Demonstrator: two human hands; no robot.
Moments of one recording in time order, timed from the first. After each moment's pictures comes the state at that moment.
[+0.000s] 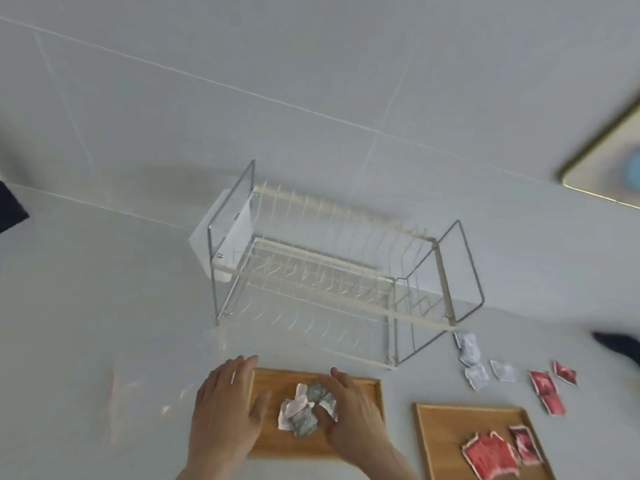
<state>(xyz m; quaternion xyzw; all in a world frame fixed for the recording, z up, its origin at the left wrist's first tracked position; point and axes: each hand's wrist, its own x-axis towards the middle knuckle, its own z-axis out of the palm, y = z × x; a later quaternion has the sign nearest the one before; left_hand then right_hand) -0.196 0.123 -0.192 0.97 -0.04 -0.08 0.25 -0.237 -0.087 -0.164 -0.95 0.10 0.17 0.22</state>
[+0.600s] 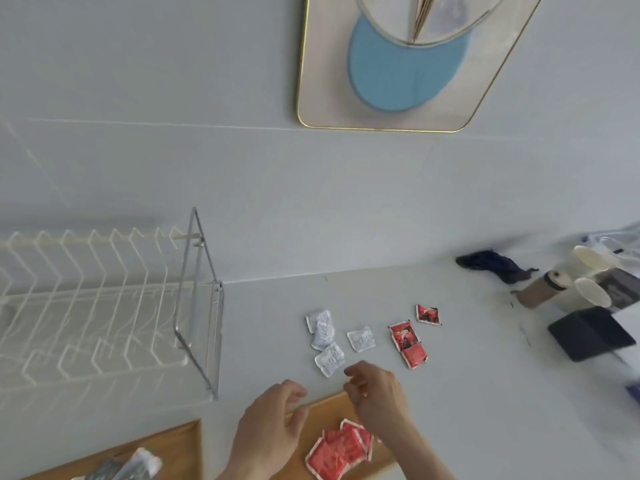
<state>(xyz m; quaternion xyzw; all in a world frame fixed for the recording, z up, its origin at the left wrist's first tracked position) -0.242 -0.258 -0.171 0.88 -0.23 -0.28 0.31 -0.317 -0.446 -0.173 -0.89 0.35 0.07 0.30</state>
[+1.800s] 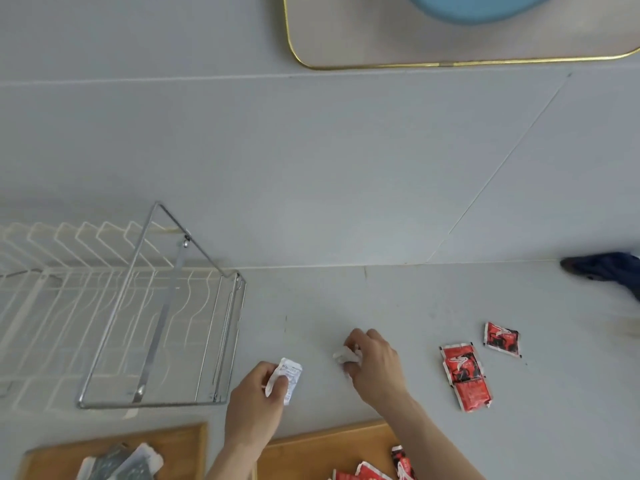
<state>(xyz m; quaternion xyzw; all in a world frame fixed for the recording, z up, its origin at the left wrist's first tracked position) -0.181 -0.295 -0.211 0.90 0.08 -0.24 0.36 -0.206 -0.498 -0.242 -0.92 0.20 0.12 0.31</state>
